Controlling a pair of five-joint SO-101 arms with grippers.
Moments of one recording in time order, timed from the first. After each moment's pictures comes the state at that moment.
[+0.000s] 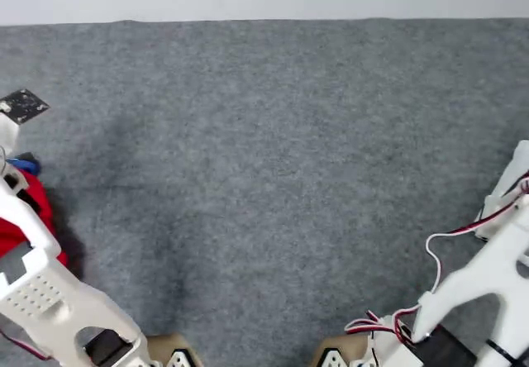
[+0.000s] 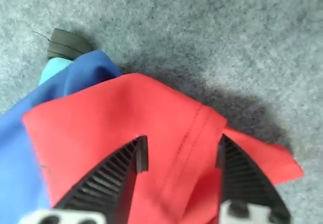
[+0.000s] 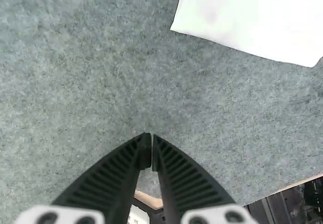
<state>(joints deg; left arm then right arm) -45.2 26.2 -26.9 98.9 -67.9 41.3 -19.3 4.8 100.5 21.8</state>
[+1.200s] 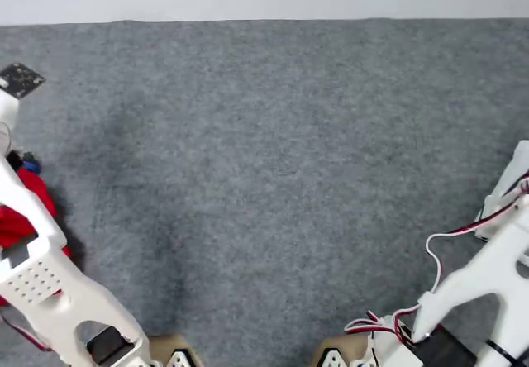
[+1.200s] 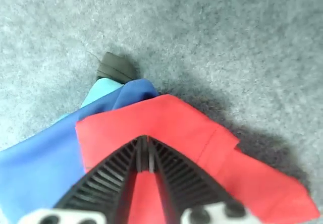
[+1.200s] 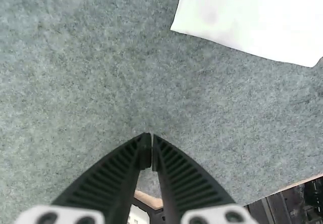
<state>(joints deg) -41.8 32.2 -40.2 98.7 -58.7 41.3 -19.3 4.8 100.5 21.8</state>
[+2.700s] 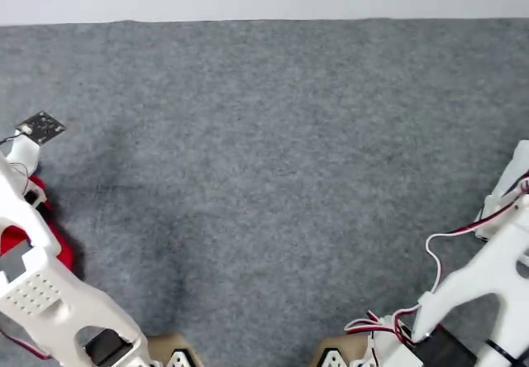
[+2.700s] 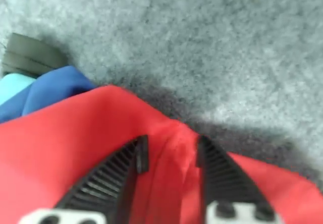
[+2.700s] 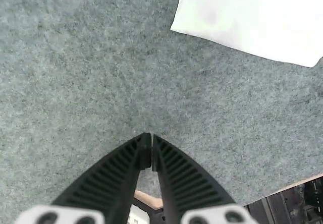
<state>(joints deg) -45.1 27.6 -8.6 79.0 -66.7 41.3 -19.3 4.8 100.5 21.8</state>
